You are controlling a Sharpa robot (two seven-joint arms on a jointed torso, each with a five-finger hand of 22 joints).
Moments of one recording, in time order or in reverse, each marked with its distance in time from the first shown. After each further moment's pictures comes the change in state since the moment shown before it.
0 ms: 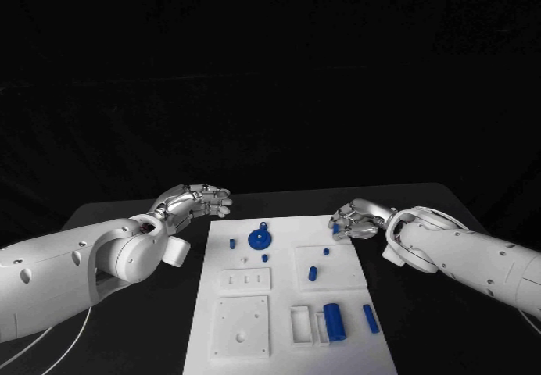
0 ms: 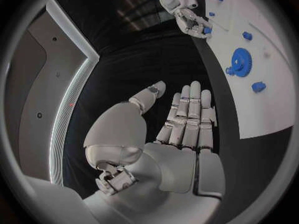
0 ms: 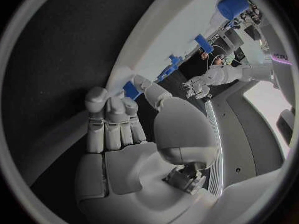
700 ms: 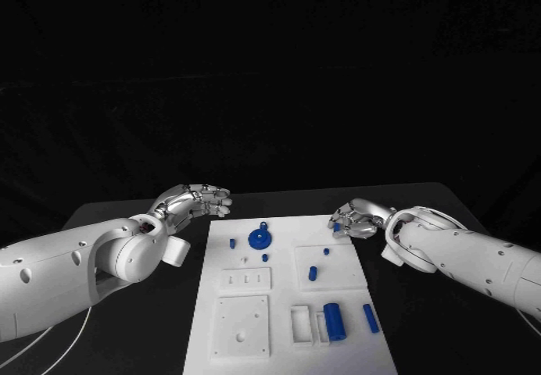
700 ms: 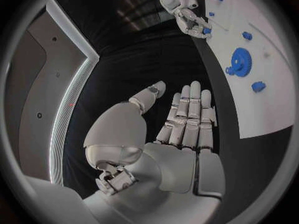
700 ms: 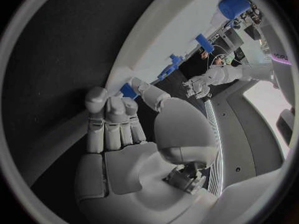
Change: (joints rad) left arm 0.000 -0.001 0.000 0.000 0.000 0.000 0.000; left_hand 0.000 0.000 0.000 0.000 0.000 0.000 0.000 0.000 0.001 0.000 0.000 0.000 0.000 0.000 0.000 0.000 0.000 0.000 0.000 0.000 0.000 0.000; right arm -0.002 0.006 0.001 -0.007 0.002 -0.003 0.003; right_hand -0.018 0.016 0.116 0.003 -0.123 0.007 0.000 0.006 -0.003 0.004 -0.004 0.000 -0.005 0.004 -0.004 -0.006 0.005 0.003 0.000 0.000 0.004 0.000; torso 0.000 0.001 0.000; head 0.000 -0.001
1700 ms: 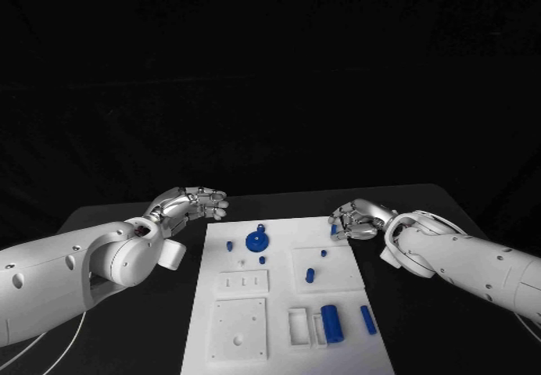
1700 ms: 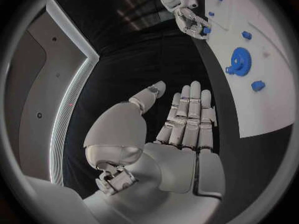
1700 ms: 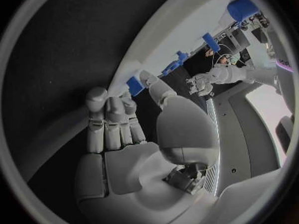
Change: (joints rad) left arm 0.000 -0.004 0.000 0.001 0.000 0.000 0.000; left_hand 0.000 0.000 0.000 0.000 0.000 0.000 0.000 -0.004 0.001 0.000 0.000 0.000 0.000 0.000 0.000 -0.004 0.002 0.000 0.000 0.000 0.000 -0.001; right arm -0.011 -0.020 -0.003 0.022 0.000 -0.101 -0.014; right_hand 0.004 -0.065 -0.227 -0.005 0.178 -0.081 0.018 -0.047 -0.015 -0.031 0.035 0.012 -0.002 -0.016 0.027 0.000 0.013 0.000 -0.013 -0.009 0.006 0.000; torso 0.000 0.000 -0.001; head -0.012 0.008
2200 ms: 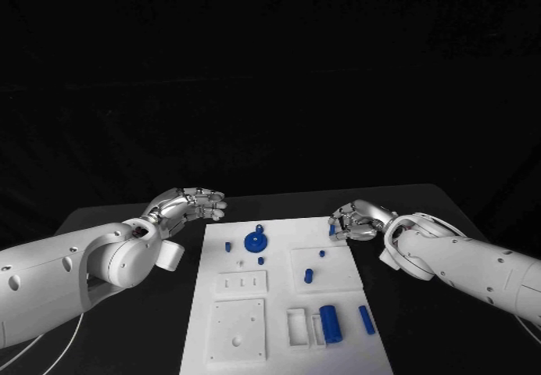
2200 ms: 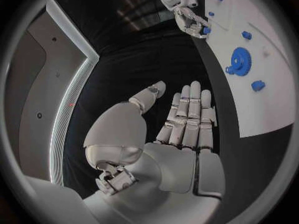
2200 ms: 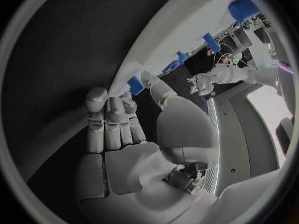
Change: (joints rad) left arm 0.000 -0.002 0.000 0.001 0.000 0.000 0.000; left_hand 0.000 0.000 0.000 0.000 0.000 0.000 0.000 0.000 0.001 0.000 0.000 0.000 0.000 0.000 0.000 0.000 0.000 0.000 0.000 0.000 0.000 0.000; right arm -0.007 -0.014 0.000 0.027 0.000 -0.030 -0.019; right_hand -0.016 0.005 -0.018 -0.002 0.015 0.009 0.009 0.016 0.007 0.007 -0.008 0.004 -0.006 0.007 -0.007 0.000 0.000 -0.002 0.008 -0.004 0.000 0.000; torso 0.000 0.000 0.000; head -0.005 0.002
